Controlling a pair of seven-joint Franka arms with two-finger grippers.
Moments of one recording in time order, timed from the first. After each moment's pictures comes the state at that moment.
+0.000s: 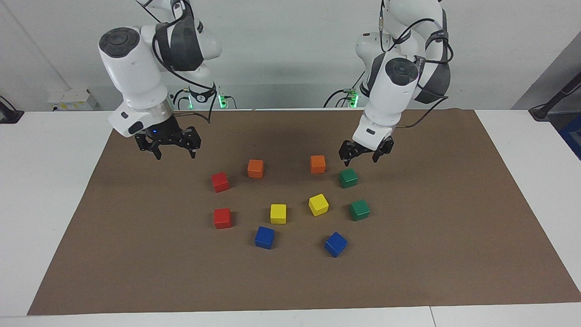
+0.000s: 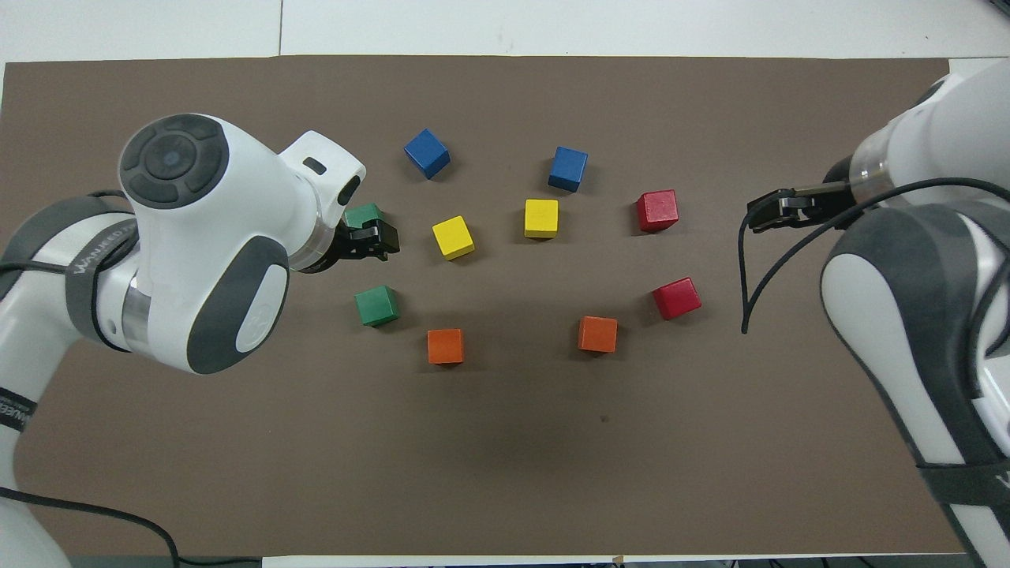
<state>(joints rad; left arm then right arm) -0.30 0.17 -0.14 -1.82 -0.01 1.95 -0.51 0.19 0.11 -0.01 -1.77 -0.01 1.83 0.19</state>
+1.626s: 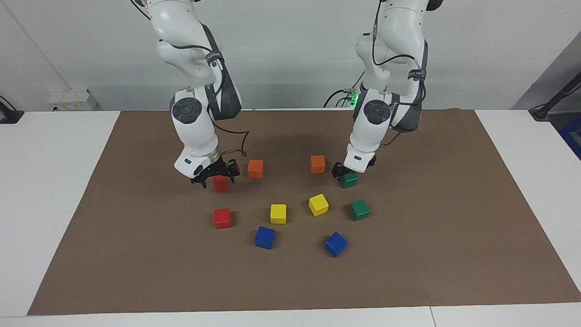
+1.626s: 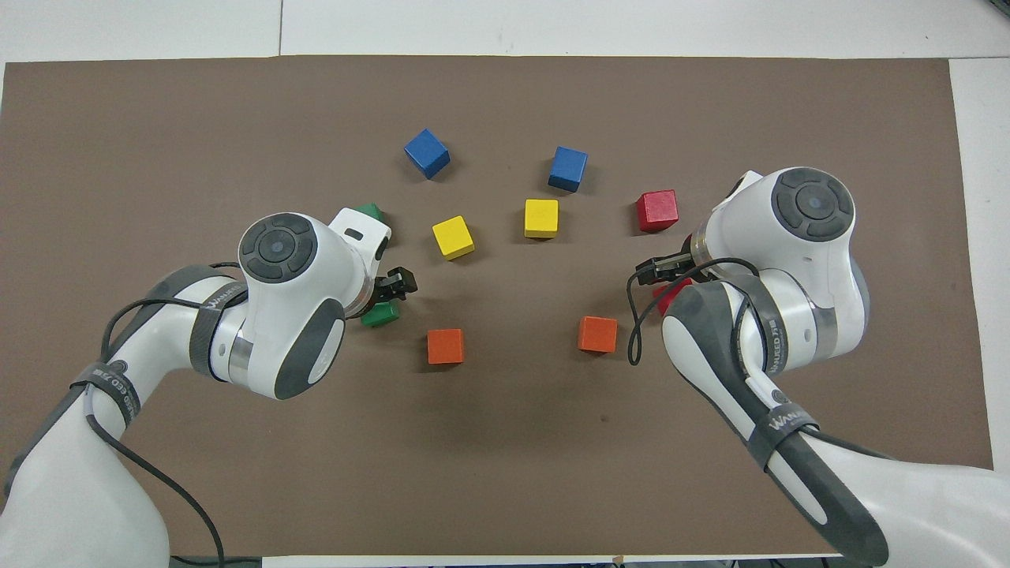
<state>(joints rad) -0.31 0.20 -0.14 -2.10 -0.01 2.26 -0.69 0.25 0.19 -0.01 -2.04 0.03 2.21 0.07</state>
